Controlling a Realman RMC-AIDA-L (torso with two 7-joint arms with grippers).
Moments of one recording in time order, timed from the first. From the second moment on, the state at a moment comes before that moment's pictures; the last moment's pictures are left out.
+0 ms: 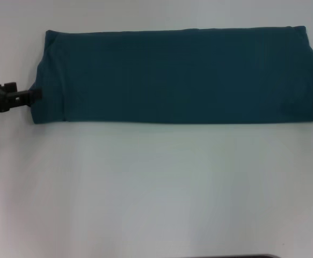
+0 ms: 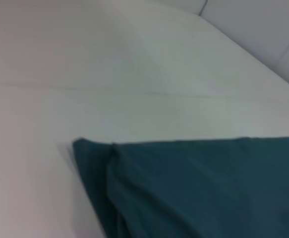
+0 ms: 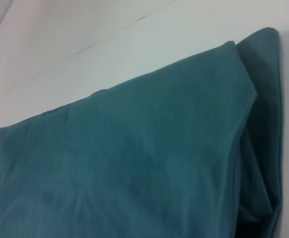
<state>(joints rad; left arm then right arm) -0.36 -2.10 -2.53 -0.95 -0.98 1.40 -1.87 0.42 1.93 -0.40 -0.62 -2.35 -1.41 2.04</state>
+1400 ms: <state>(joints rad) -0.43 -2.10 -2.51 -0.86 -0.83 1.42 -1.86 0.43 1.93 -0.40 -0.62 -2.35 -1.41 2.05</state>
